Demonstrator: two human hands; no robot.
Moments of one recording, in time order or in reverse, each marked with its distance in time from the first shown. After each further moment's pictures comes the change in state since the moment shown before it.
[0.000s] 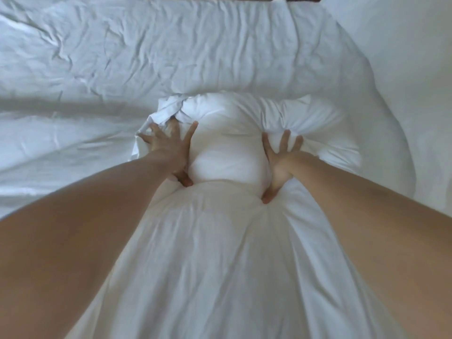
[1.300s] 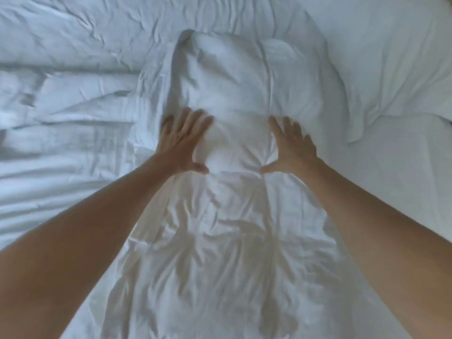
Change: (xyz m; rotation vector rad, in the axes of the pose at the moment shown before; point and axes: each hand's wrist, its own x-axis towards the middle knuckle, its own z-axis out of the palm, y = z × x) left_hand -0.281 0.018 0.049 -0.057 0.507 0.345; right_hand -0.212 0.053 0.151 0.054 0.644 -0.119
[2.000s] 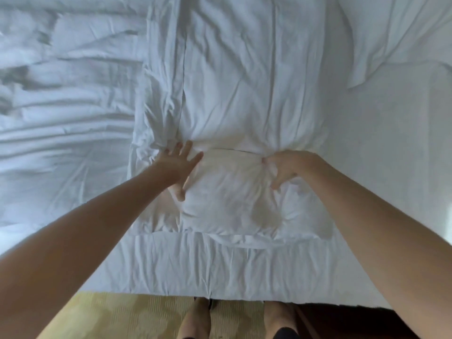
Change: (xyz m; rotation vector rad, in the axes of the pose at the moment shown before) left_hand -0.175 0.060 0.033 0.118 -0.711 -0.006; right_hand -0.142 -0.013 0.068 -0.132 -0.668 -0.146
